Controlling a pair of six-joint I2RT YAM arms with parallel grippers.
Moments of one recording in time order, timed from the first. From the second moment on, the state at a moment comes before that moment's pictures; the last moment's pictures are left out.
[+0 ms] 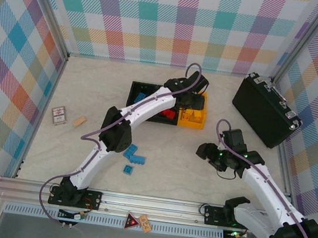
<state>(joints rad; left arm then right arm) -0.80 2.40 2.40 -0.92 -0.08 -0.65 0.35 0.95 0.62 -0.71 -0.30 0.73</state>
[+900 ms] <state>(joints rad) -0.78 1.57 1.25 -0.72 -0.07 -0.68 0.54 1.08 0.69 -0.53 -0.52 0.64</state>
